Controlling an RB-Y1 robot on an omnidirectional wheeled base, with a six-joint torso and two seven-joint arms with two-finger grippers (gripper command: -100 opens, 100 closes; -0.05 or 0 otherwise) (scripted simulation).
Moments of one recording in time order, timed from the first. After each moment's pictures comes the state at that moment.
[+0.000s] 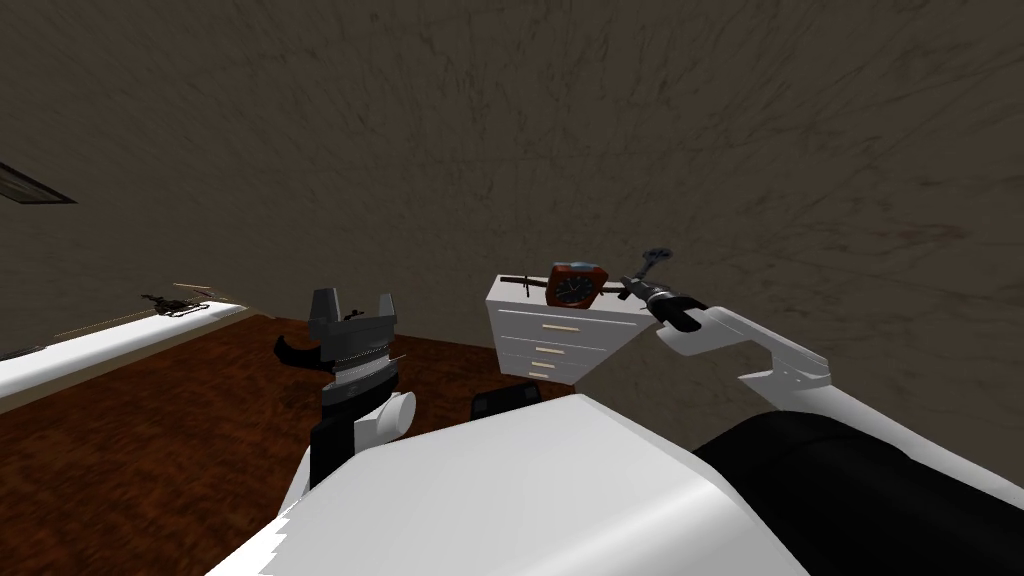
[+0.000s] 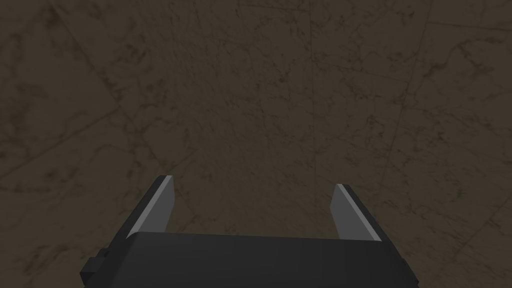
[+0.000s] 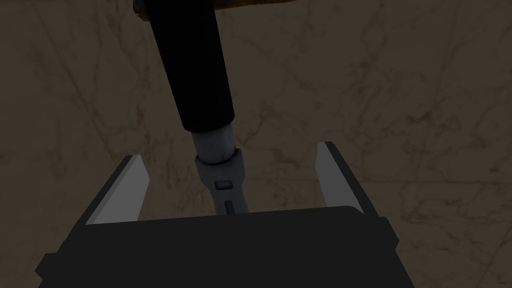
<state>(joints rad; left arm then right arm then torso) 0.51 -0.01 0.00 -2.36 -0.05 -0.47 0.15 0.61 -1.01 -0.51 -2.08 0.09 0.57 0.25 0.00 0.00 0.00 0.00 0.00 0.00</state>
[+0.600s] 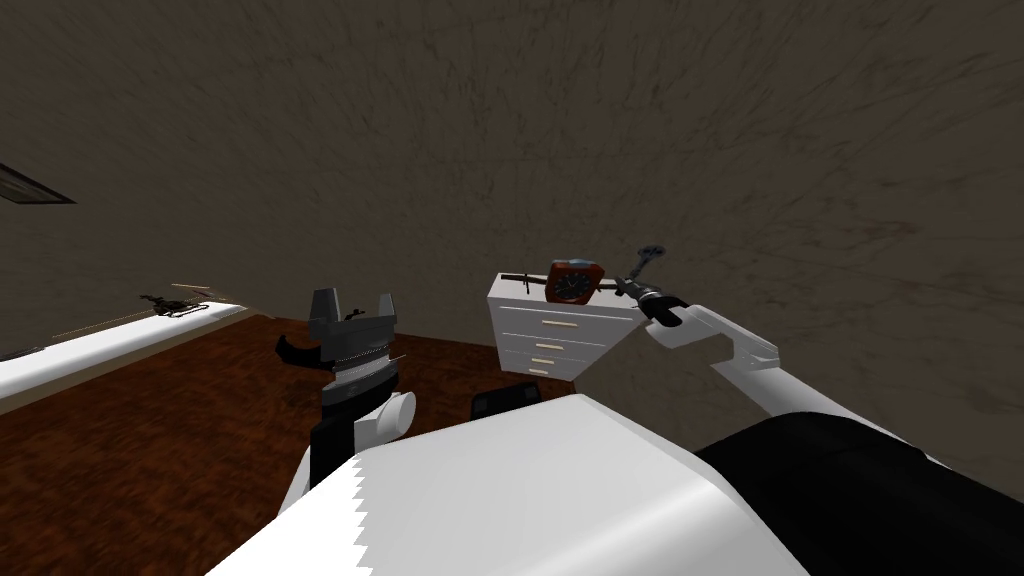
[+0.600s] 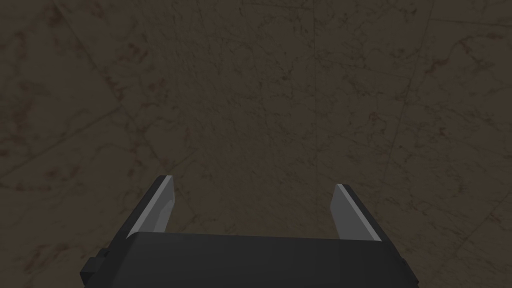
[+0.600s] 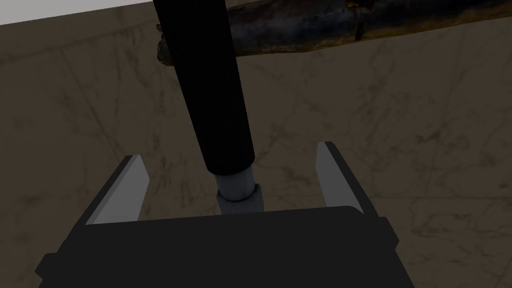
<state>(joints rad) 0.51 -0.01 0.00 -2.36 -0.05 -0.47 0.15 0.47 -1.00 -0.41 -1.91 0.13 0.48 0.24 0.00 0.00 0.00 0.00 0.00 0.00</state>
